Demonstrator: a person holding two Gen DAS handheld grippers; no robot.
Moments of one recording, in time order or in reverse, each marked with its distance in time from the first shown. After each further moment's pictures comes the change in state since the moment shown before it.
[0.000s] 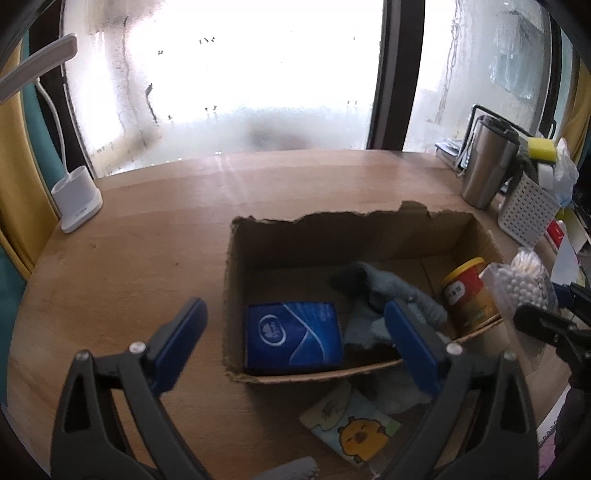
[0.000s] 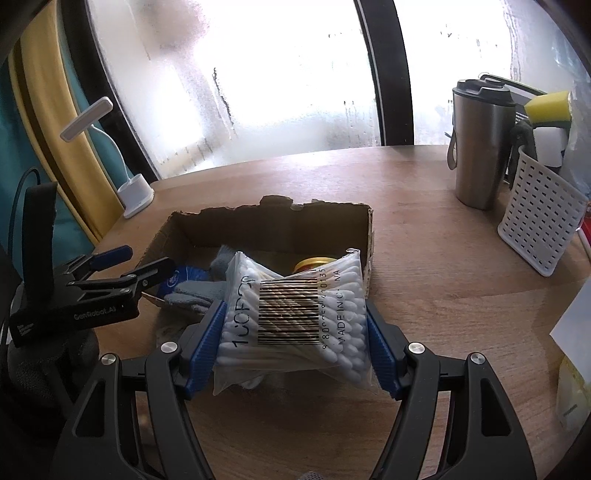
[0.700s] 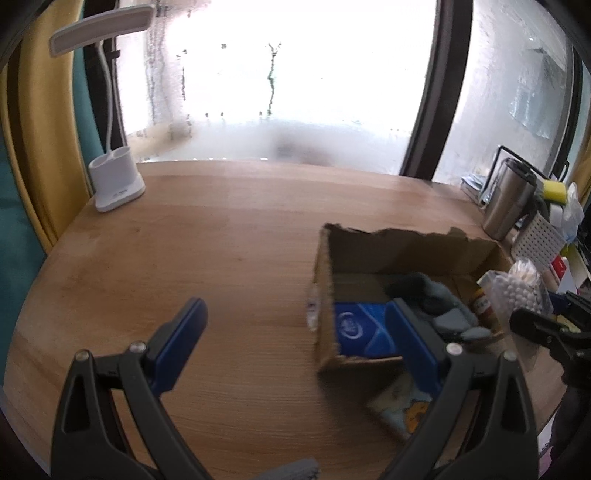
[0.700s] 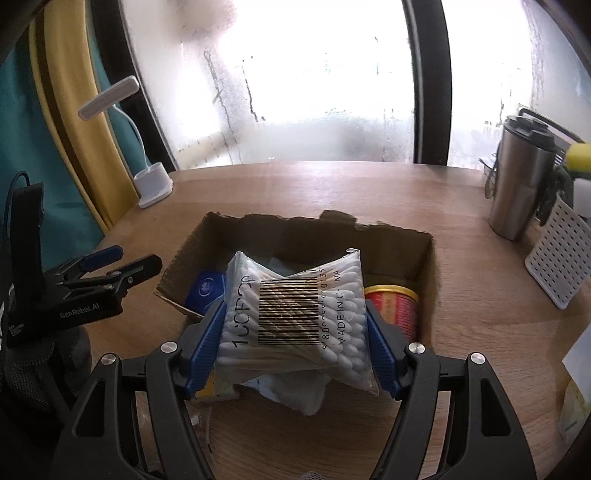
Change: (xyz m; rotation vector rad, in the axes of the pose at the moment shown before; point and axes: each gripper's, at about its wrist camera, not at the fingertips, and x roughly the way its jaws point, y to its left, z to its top) left arm -0.023 0.070 -0.012 -0.117 -0.063 0.023; right arm 0.017 0.057 0.018 -0.090 0.007 0.006
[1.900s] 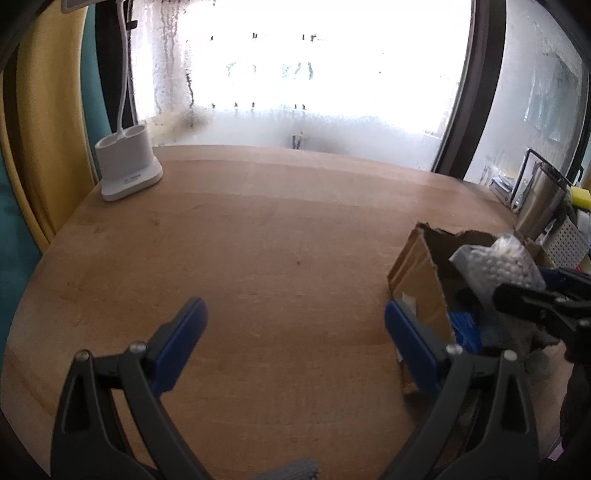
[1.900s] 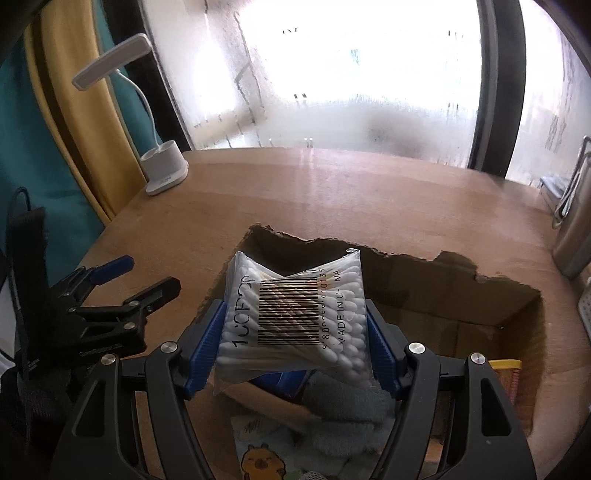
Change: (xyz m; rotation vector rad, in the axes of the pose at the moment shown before) left arm 0.051 0.058 0.002 -0.015 0.027 0.012; right arm 0.088 0.058 0.045 -0.041 0.096 0.048
